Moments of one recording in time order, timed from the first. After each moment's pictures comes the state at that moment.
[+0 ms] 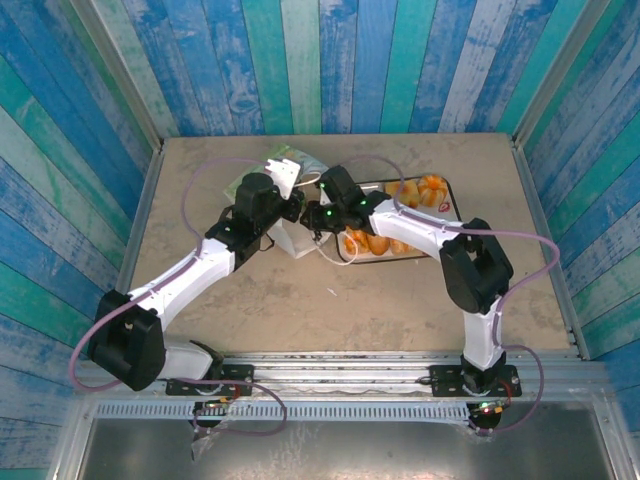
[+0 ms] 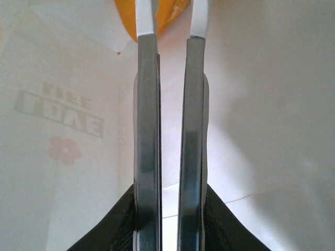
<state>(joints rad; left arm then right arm) -0.51 1.33 0.92 0.10 -0.06 0.06 0.74 1.94 1.48 -0.34 -0.21 0.68</state>
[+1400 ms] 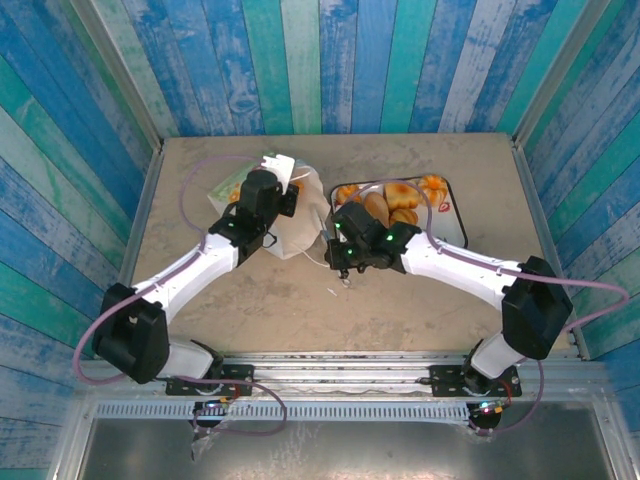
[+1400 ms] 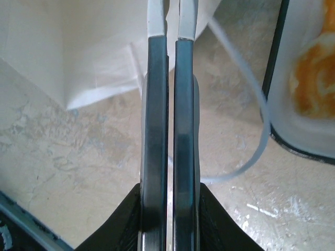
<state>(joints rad) -0.51 1.38 0.95 0.06 -0.25 0.02 0.88 1.58 1.16 -0.52 -0.05 0.67</state>
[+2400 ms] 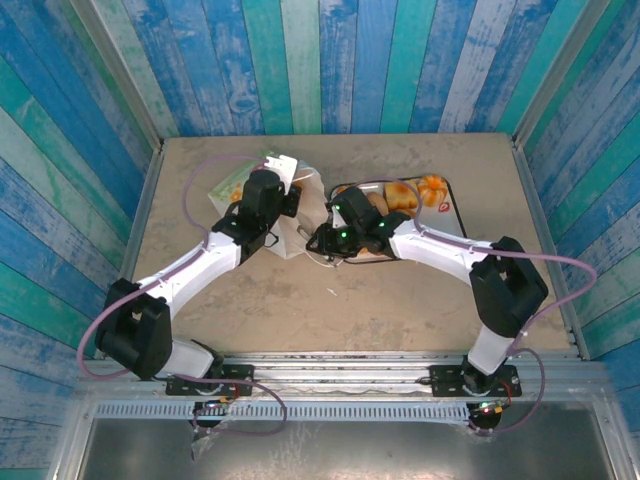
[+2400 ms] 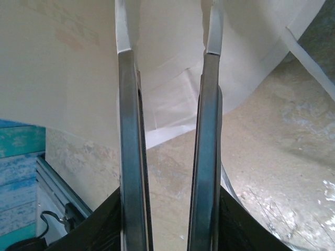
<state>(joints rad) -0.51 1.40 0.95 0.07 -0.22 0.02 0.77 1.74 1.20 -0.29 -0.35 0.82</state>
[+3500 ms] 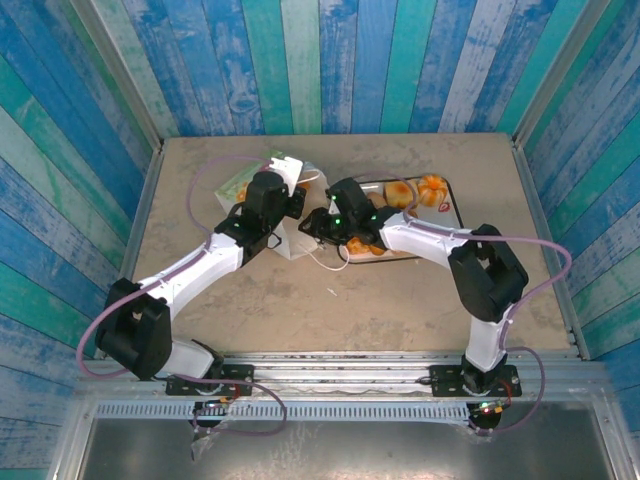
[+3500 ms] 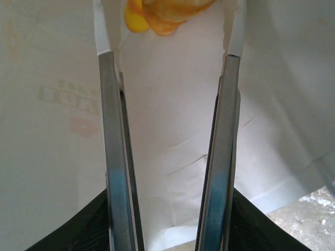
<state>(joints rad) -0.54 1.40 0.95 0.09 -0.21 0.03 0.73 1.88 1.27 -0.13 -0.31 0.94</state>
